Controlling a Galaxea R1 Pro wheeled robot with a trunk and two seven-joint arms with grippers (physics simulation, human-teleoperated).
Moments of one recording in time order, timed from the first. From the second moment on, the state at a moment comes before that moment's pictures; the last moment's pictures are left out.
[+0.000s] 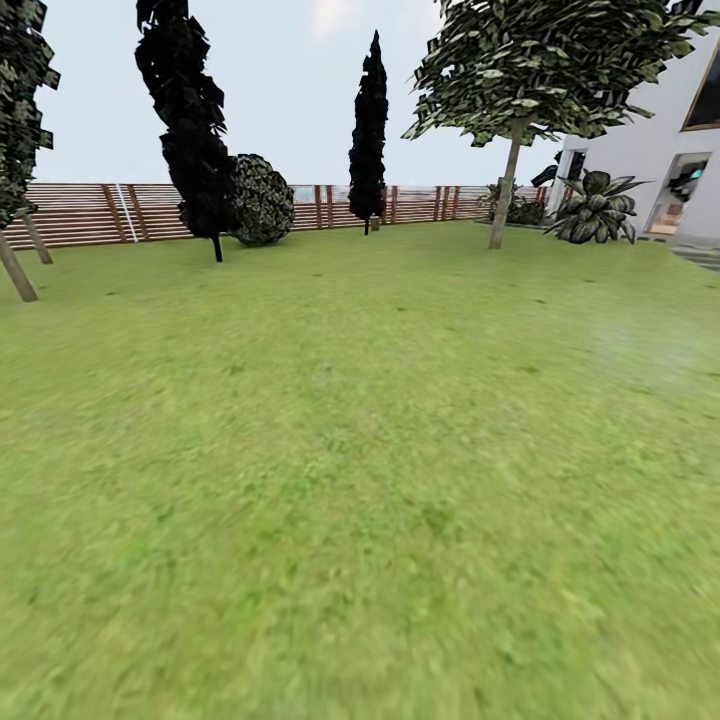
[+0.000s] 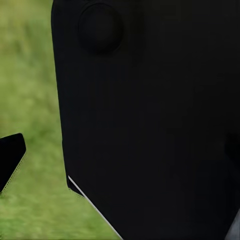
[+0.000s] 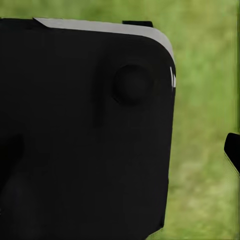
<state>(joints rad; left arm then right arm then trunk) 0.00 -0.01 0.01 -0.08 0.01 -0.01 -0.02 -0.06 0.00 0.01 -0.01 0.00 -0.14 0.00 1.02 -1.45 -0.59</state>
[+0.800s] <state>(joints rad) 0.00 -0.01 0.00 -0.08 0.01 -0.01 -0.02 -0.06 0.00 0.01 -0.01 0.00 -0.14 0.00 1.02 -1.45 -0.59</state>
